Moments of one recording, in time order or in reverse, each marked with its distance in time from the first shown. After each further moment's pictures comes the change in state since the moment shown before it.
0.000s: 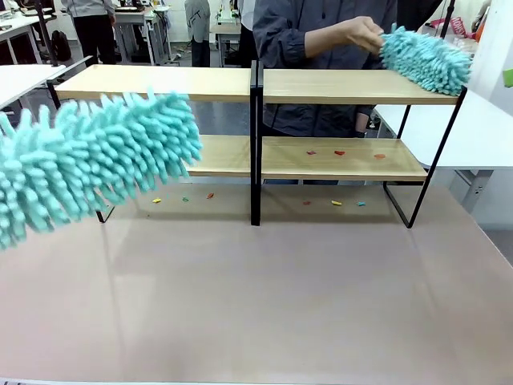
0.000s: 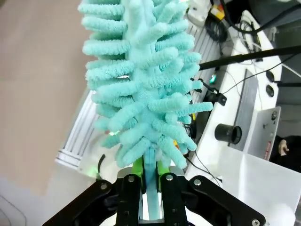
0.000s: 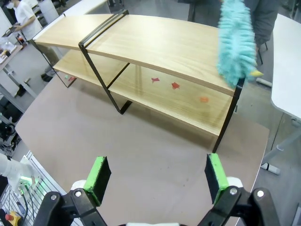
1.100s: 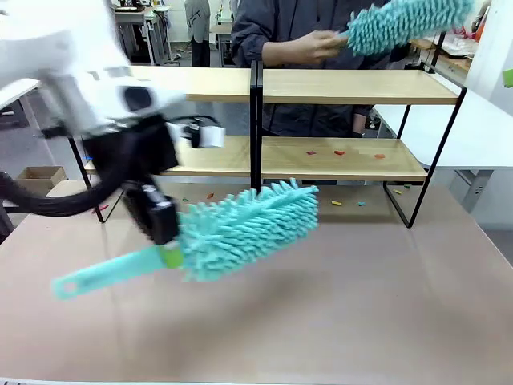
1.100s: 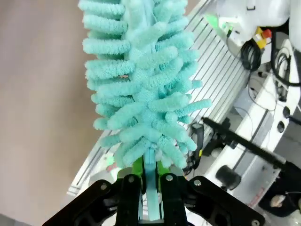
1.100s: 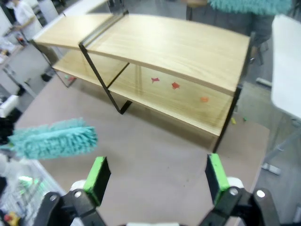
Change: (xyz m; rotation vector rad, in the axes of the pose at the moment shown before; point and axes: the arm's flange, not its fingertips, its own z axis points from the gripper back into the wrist) left arm 0.221 0.053 -0.208 0.048 0.234 0.169; right arm 0.000 0.000 0.000 0.000 0.000 0.001
